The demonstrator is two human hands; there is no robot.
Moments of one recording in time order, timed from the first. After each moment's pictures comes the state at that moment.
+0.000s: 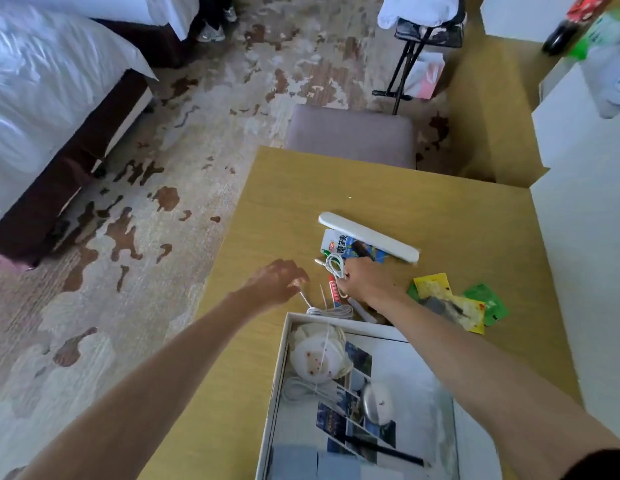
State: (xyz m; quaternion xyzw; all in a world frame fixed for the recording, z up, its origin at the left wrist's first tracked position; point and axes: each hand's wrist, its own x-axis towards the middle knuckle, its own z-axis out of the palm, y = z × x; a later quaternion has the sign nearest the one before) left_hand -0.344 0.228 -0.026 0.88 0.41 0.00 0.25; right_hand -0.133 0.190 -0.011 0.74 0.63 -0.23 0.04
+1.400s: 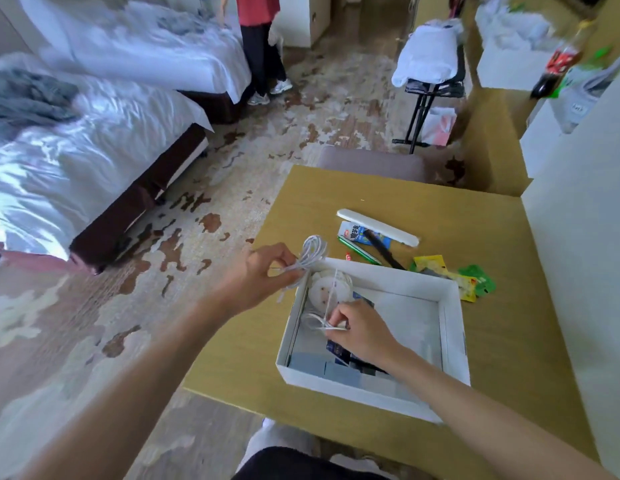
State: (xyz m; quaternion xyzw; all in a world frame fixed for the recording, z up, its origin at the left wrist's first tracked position) left_hand -0.412 0.060 0.107 0.83 0.42 0.25 0.28; right_hand -0.192 -0.020 0.025 0.62 0.68 -0.33 -0.19
